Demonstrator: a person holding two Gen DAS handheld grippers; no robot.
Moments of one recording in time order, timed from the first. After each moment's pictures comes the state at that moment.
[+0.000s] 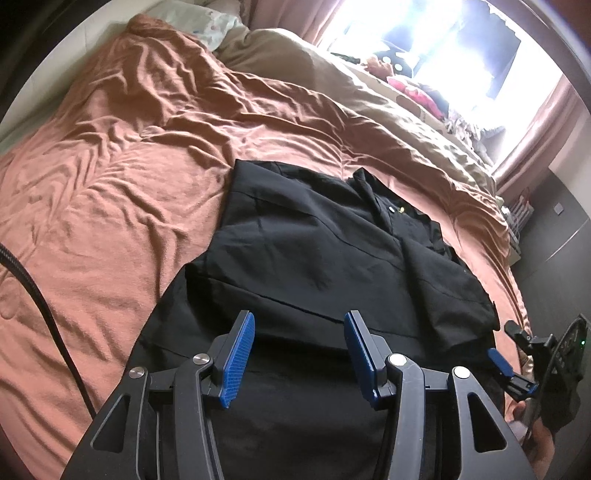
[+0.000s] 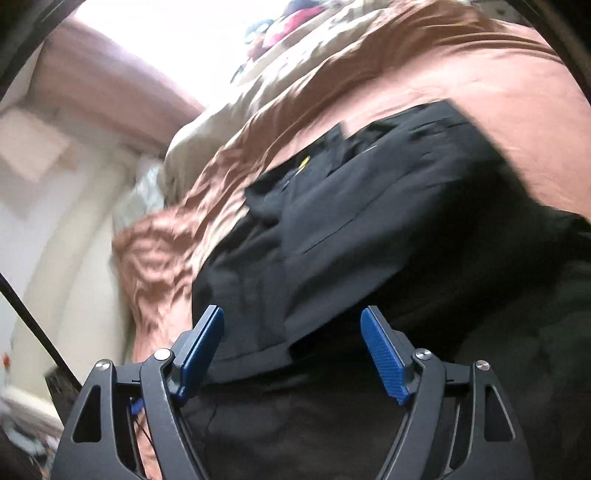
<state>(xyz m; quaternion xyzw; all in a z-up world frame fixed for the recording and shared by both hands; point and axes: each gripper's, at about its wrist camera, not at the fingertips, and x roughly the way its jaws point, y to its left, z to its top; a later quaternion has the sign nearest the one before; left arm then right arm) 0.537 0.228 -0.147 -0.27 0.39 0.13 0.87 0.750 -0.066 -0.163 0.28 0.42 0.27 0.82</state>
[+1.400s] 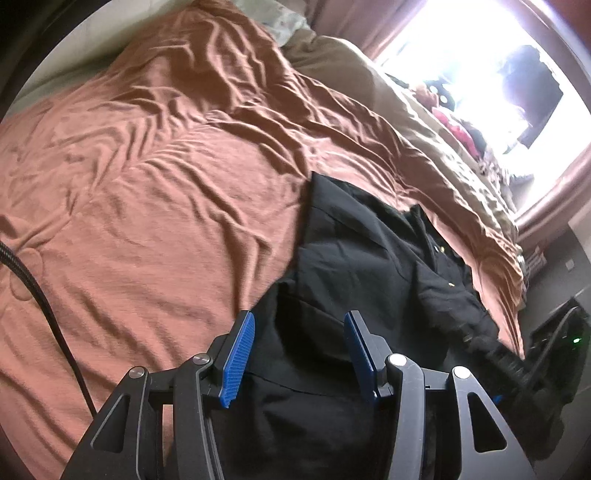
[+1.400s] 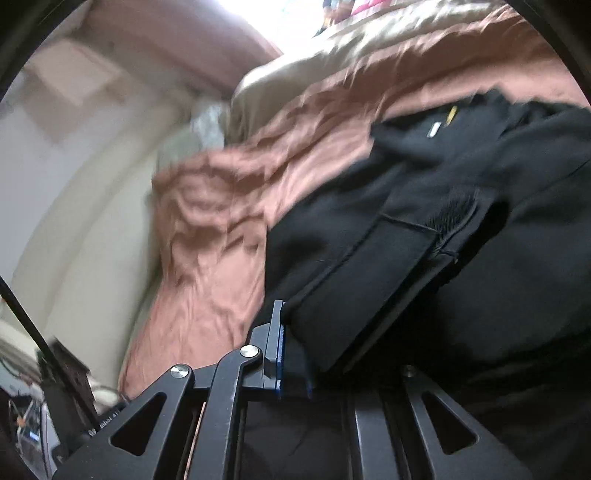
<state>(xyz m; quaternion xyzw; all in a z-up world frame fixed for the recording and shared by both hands) 0.503 0.308 -0.168 -0.35 0.36 0.19 0.85 0.690 0.153 -0.190 0.18 0.43 0.40 0.79</state>
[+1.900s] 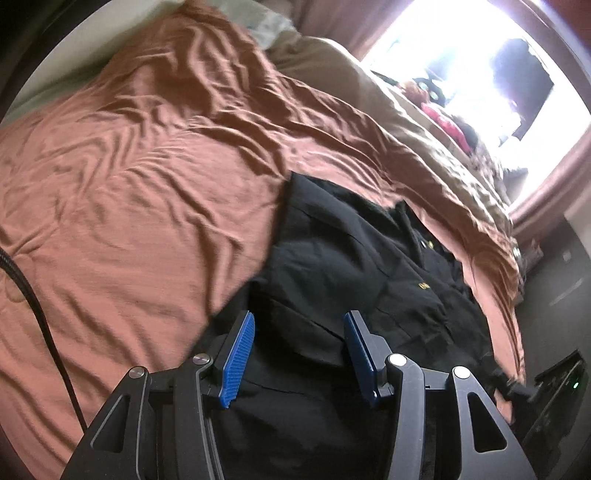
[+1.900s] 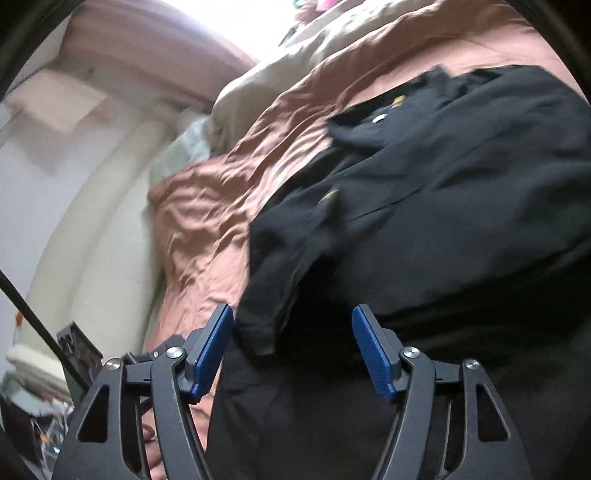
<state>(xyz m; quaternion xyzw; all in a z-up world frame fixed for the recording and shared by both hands) 0.522 0.276 -0.156 -0.32 0.36 0.17 0.86 0.697 0.044 -0.199 0.25 0.43 0.37 0.79</state>
